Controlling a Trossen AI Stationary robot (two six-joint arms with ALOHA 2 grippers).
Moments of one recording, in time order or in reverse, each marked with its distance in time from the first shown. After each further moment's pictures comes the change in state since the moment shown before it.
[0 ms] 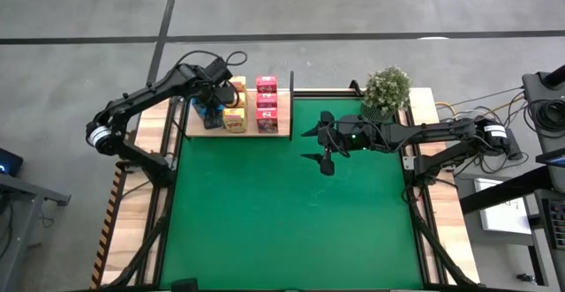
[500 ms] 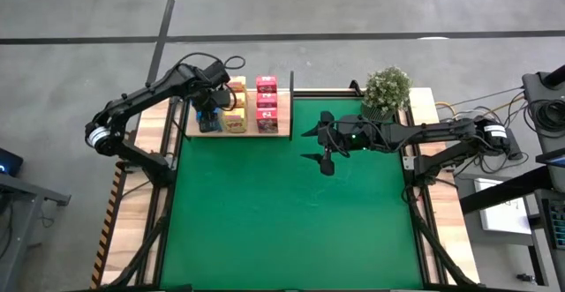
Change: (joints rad) left arm -0.001 -0.008 0.000 -0.100 0.009 -0.038; right arm 0.000 0.000 0.000 0.000 0.000 0.000
